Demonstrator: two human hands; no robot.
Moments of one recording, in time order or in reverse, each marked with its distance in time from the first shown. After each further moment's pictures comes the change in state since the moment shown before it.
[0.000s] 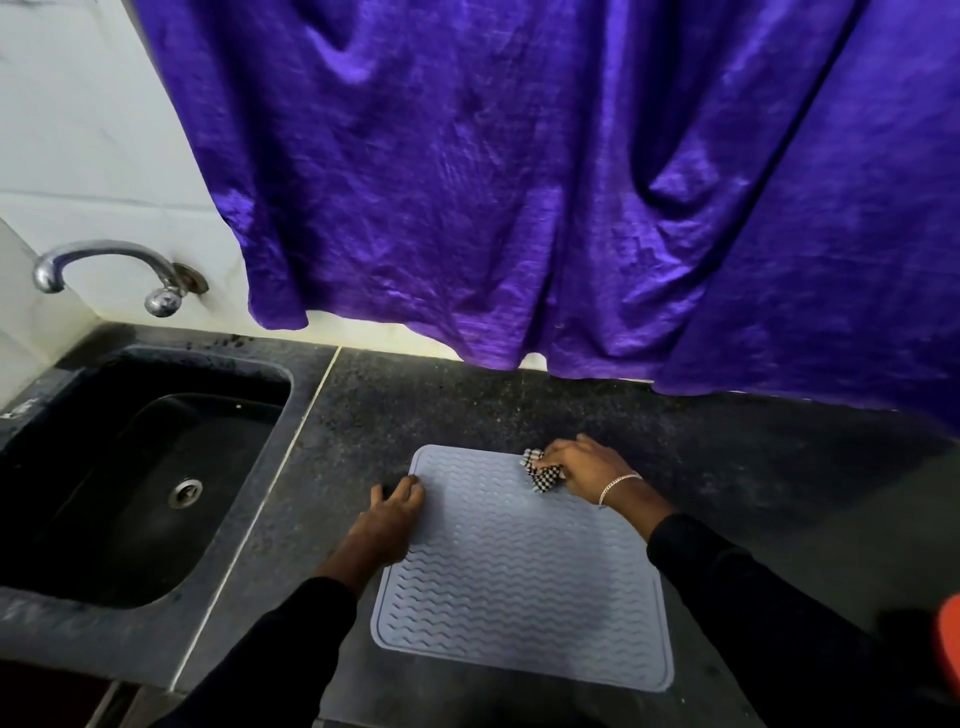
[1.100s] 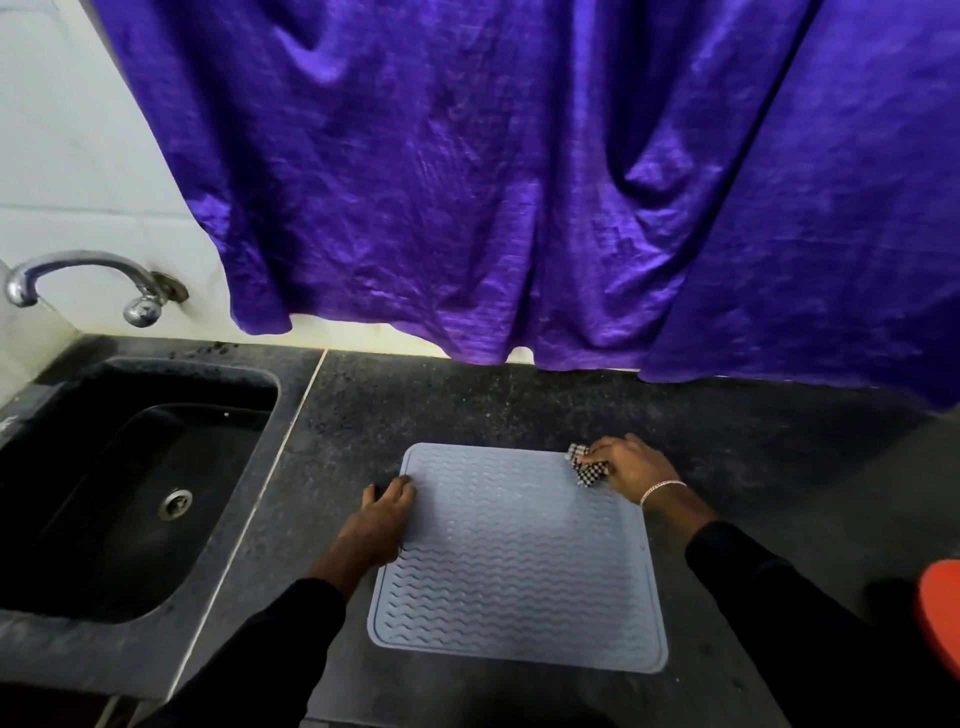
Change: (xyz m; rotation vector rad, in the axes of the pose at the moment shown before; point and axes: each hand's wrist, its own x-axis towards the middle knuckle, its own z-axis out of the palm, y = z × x) left_hand -0.005 -0.001 -0.003 0.051 0.059 0.053; right_hand -0.043 0.057 0.013 0.042 0.076 0.174
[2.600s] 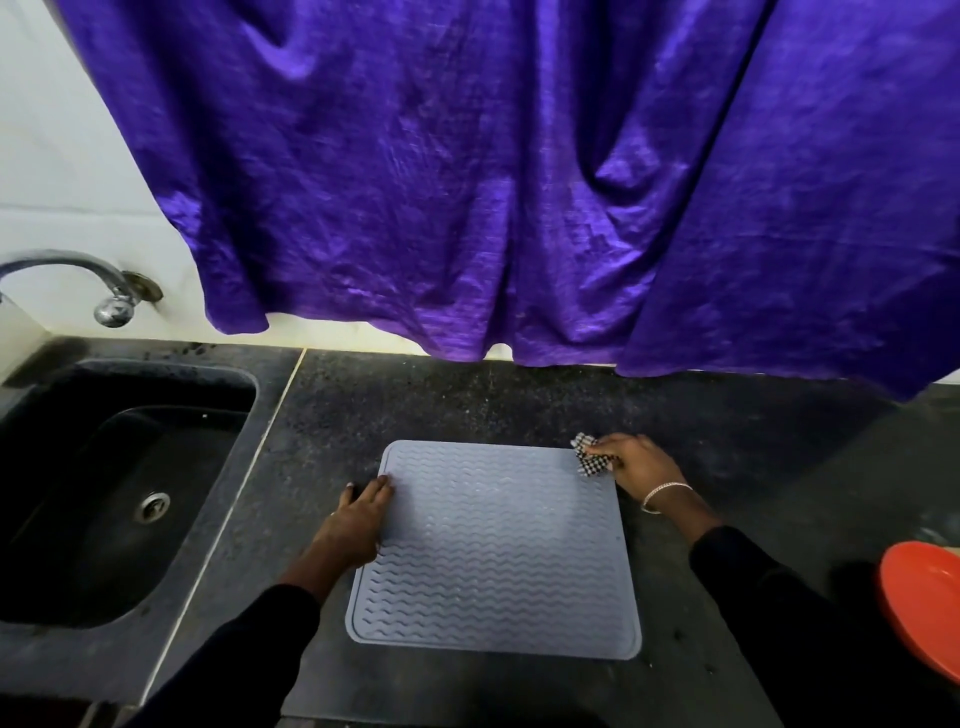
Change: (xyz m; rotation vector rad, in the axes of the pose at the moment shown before) left_hand 0.003 -0.003 0.013 -0.068 -0.049 -0.037; right_hand -0.026 0.034 0.004 0.160 0.105 0.086
